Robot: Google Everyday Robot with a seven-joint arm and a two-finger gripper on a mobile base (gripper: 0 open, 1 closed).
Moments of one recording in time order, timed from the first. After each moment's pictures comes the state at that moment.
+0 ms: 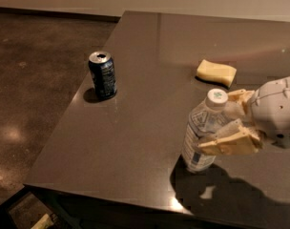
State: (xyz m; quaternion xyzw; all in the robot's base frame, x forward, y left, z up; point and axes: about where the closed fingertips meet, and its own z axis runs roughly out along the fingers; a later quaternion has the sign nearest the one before) arm 0.368 -0.109 0.938 -0.55 0.70 0.23 0.38
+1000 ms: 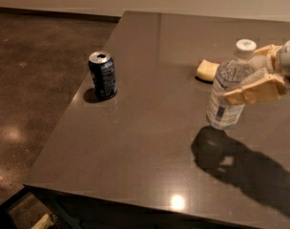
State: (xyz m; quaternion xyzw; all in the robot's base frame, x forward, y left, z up) arm 0.447 -0.169 0.983 -0.51 0.72 0.19 0.43
